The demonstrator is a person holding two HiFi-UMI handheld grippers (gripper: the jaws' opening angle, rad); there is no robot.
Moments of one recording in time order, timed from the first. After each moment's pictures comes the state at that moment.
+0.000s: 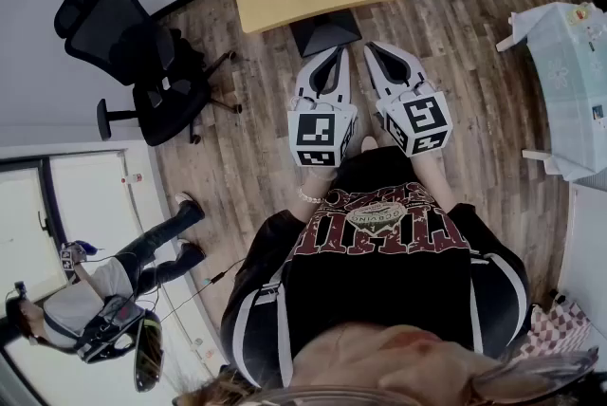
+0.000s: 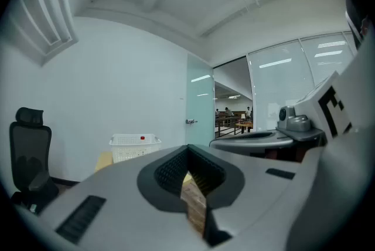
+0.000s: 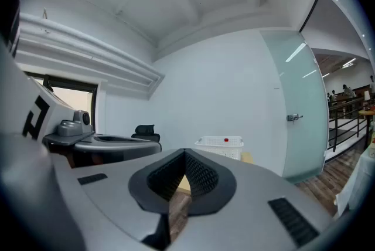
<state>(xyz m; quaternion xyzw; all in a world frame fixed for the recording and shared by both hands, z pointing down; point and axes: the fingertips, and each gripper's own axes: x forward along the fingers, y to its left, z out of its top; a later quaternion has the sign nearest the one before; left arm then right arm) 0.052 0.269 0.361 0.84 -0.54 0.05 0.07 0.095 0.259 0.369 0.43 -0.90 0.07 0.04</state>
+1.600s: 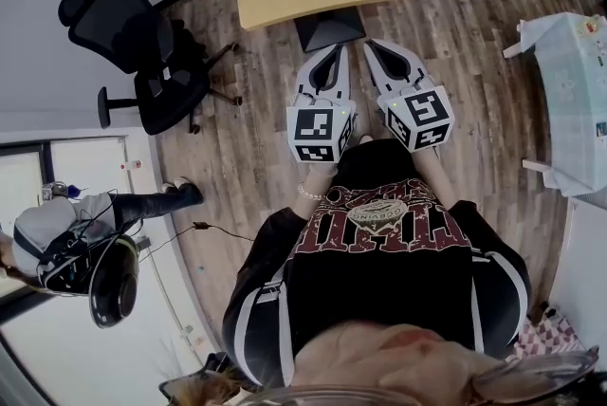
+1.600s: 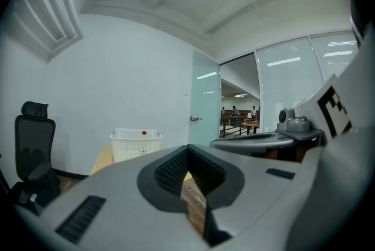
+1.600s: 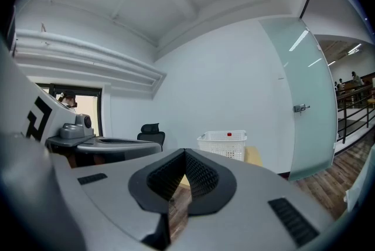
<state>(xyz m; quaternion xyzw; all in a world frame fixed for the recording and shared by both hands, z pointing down) 0.078 0.247 0.377 0.82 -0.56 0.05 0.09 0.119 0.236 0.386 0.39 -0.91 0.09 0.05</state>
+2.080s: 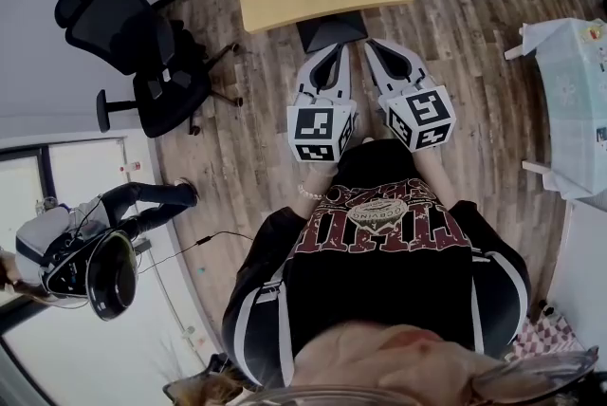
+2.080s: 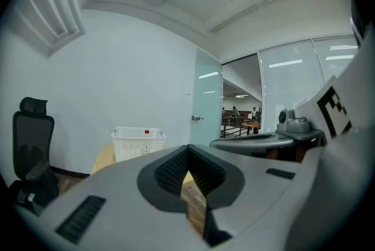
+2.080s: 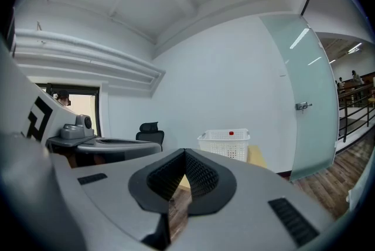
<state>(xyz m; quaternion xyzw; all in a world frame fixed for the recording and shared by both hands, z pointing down) 0.050 0.220 0.383 0.82 -0.56 0.05 0.10 0.092 0.209 0.391 0.39 -0.91 0.10 0.05</state>
